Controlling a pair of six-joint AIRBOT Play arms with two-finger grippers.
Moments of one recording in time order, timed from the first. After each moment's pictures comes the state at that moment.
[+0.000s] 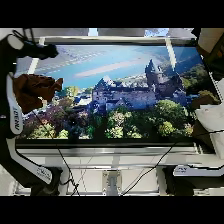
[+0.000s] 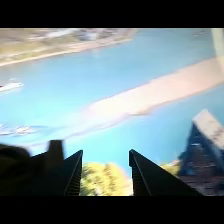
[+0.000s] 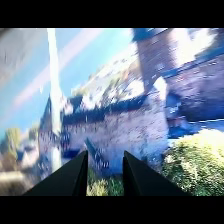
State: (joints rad) left arm 0.16 -1.78 2.07 1.26 -1.09 -1.36; right arm -0.58 -1.46 1.80 -0.79 1.49 1.34
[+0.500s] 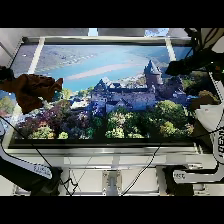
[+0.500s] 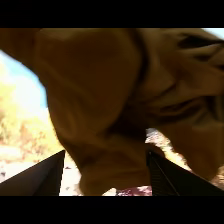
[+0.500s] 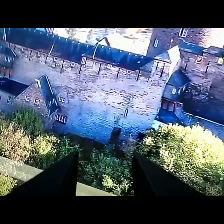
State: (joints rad) left arm 0.50 -1.78 1.98 1.54 -1.34 -1.36; right arm -0.03 -1.46 1.80 -1.31 1.46 1.33
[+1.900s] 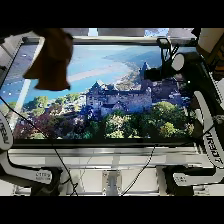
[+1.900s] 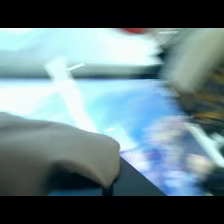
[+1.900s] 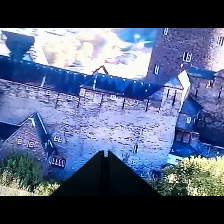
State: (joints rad) left arm 0.09 -1.56 2.09 0.46 -1.11 -1.07; right arm 0.19 -1.47 1.54 -1.50 1.09 1.59
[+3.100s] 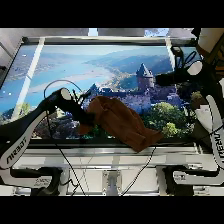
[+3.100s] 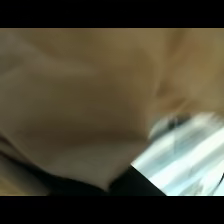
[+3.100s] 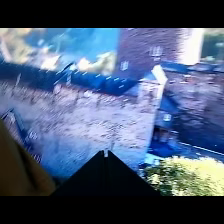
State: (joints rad) left arm -0.29 -1.50 1.00 1.01 -1.29 -1.30; right arm 0.01 -1.43 1.40 -1.23 1.06 1.24
